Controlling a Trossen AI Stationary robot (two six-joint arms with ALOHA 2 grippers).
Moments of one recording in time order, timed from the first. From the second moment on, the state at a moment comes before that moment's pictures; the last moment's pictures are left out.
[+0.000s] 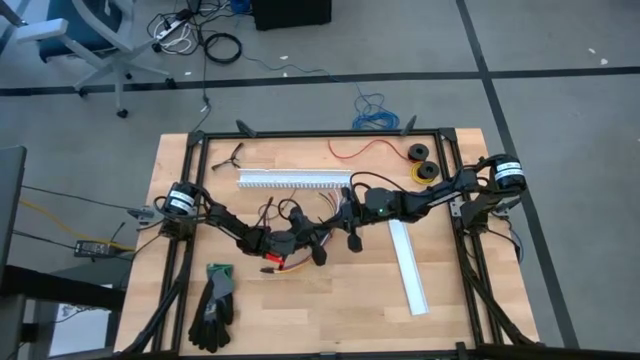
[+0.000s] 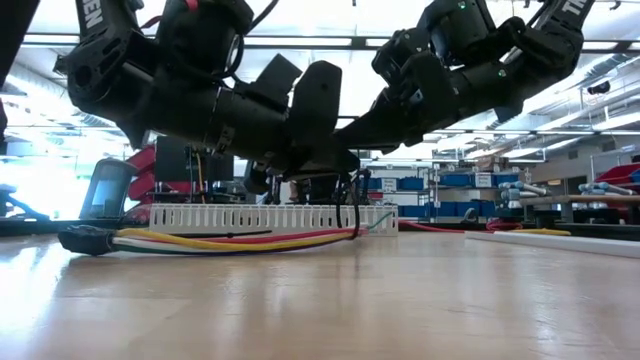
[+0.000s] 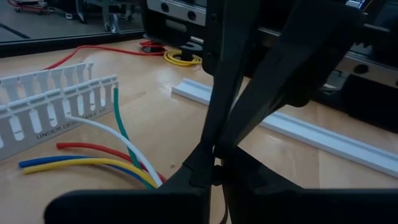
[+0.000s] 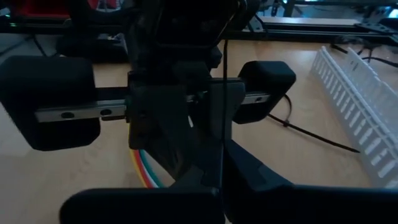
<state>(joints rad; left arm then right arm) -0.25 1.99 0.76 1.03 -0.68 -0.40 0.01 1.67 0.66 0.73 -0.08 -0.03</state>
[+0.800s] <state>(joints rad) -0.25 1.99 0.76 1.06 -0.68 -0.42 0.04 1.63 0.66 0.79 0.18 -0.24</state>
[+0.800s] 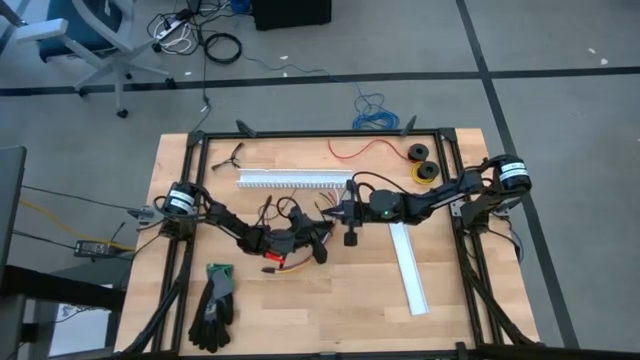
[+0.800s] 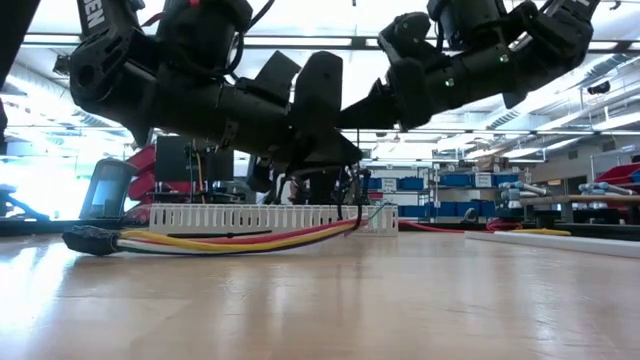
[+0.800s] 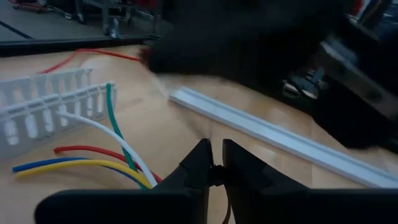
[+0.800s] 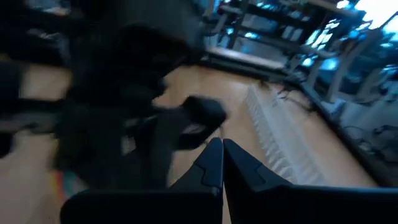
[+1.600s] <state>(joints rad) -0.25 1.99 0.79 1.00 -0.75 -0.02 0.13 1.59 0.66 0.56 0.30 0.03</state>
